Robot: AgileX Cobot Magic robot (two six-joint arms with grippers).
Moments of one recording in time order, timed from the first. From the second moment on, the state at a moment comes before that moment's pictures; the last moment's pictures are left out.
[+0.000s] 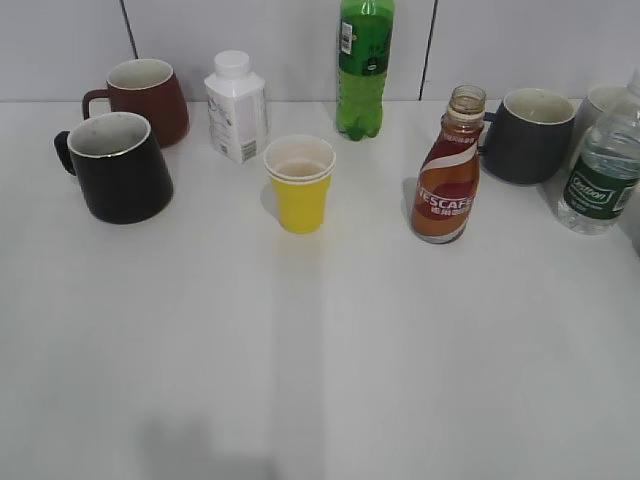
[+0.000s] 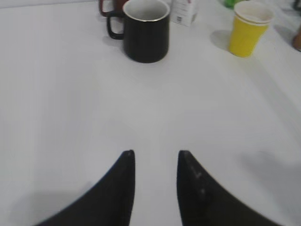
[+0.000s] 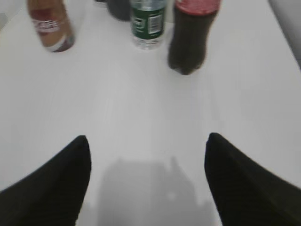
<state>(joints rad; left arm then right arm) -0.17 0.02 -0.52 -0.06 1.07 0.02 0.29 0.02 -0.50 -0.15 1.06 0.18</state>
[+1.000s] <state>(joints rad) -0.04 -0.01 -0.52 -0.07 1.07 0.03 0.06 -0.01 -0.50 -0.15 1.05 0.18</state>
